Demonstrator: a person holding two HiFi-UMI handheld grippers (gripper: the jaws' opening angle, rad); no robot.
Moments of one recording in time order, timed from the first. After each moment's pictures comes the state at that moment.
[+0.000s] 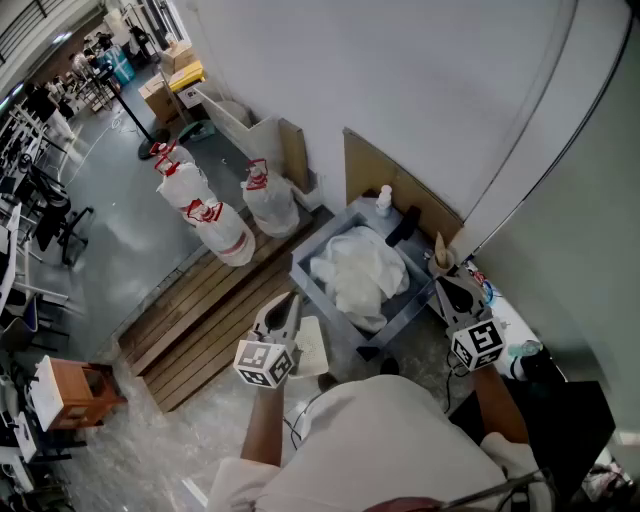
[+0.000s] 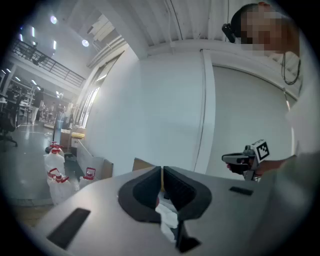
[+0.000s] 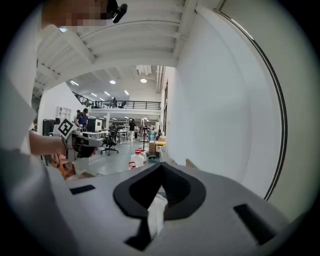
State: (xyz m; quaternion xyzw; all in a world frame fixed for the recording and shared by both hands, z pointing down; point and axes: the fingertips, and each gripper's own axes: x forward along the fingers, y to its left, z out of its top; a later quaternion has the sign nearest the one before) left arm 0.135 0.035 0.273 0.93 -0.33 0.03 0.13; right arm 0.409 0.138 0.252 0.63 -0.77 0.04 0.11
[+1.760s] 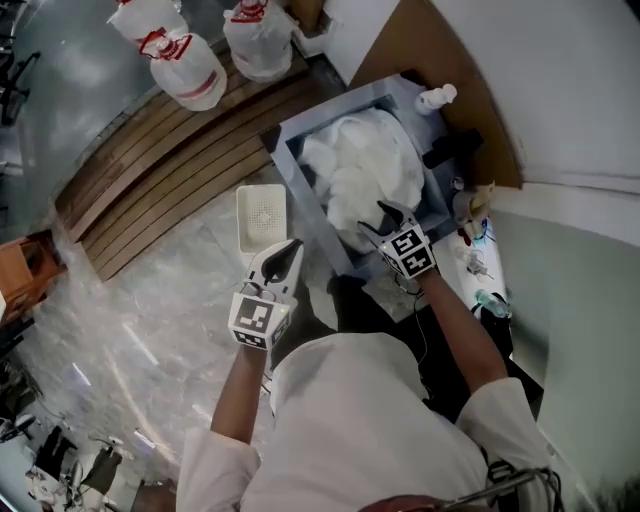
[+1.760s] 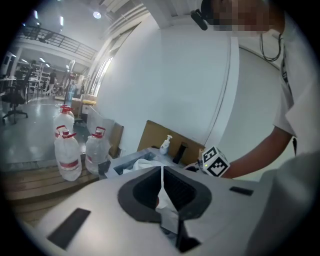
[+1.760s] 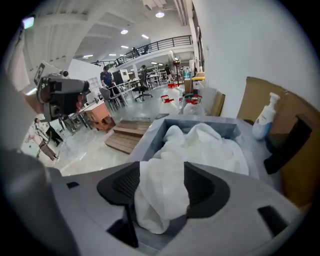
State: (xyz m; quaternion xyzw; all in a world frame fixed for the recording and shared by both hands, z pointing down) left arm 0.137 0.006 0.494 0.89 -0.35 0.13 0.25; right arm 0.295 0.000 0.642 0.37 -0.81 0.24 0.37
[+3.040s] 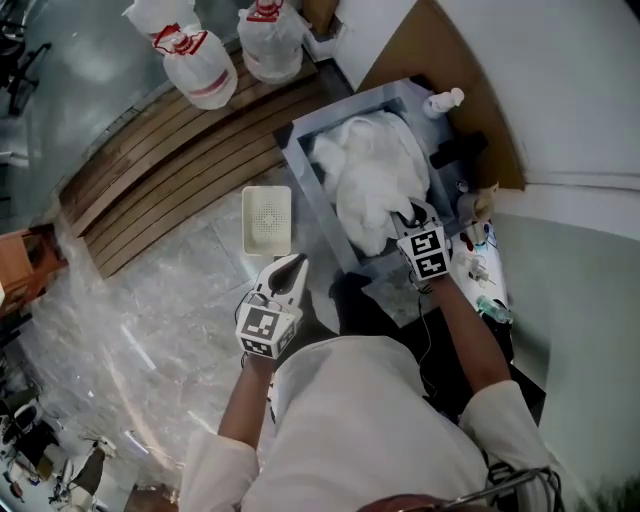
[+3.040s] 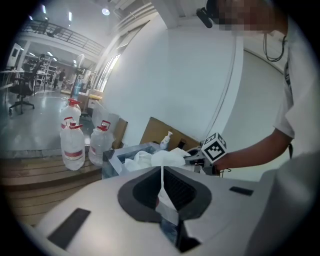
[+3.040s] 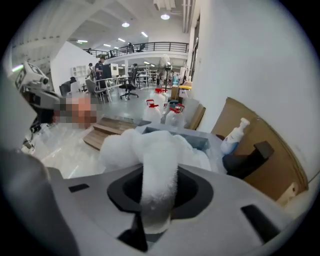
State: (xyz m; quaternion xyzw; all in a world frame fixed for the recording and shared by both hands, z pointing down) left arm 0.111 0.059 0.509 0.88 -0.36 0.13 0.29; right arm 0.328 -0.008 0.598 0.46 -0.77 0.18 0.40
